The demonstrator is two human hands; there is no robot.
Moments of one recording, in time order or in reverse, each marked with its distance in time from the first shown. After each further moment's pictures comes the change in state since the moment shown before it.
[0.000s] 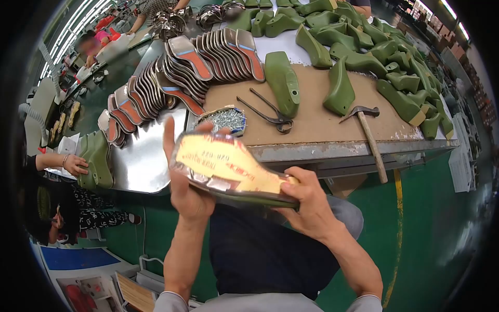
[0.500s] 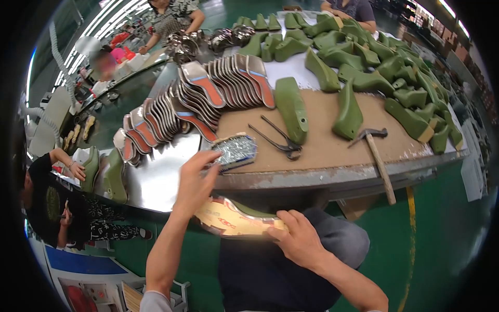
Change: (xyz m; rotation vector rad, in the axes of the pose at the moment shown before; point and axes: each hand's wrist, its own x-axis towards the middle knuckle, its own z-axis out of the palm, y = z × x) left_hand 0.053 0.016 -0.075 1.359 -0.245 0.043; right_hand -0.027 -0.004 0.039 -0.134 -0.092 -0.018
